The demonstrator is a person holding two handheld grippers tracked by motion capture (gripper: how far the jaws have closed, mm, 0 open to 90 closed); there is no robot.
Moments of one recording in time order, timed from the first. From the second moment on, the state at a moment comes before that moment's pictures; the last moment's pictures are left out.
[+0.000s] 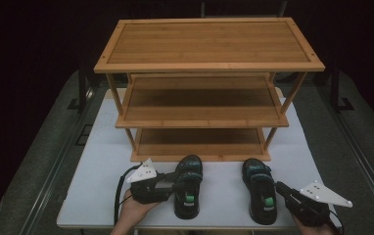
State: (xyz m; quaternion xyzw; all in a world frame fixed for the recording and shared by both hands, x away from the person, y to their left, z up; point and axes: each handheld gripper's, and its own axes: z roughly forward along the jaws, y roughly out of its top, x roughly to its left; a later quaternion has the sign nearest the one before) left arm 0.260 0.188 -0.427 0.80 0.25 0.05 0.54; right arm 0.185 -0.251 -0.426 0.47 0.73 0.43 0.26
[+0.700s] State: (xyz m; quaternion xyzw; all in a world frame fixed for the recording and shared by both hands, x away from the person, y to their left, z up) left arm 0.254 0.183 -0.423 0.81 0.26 0.07 0.53; right arm 0.174 -0.246 -0.415 0.45 0.71 0.46 0.26
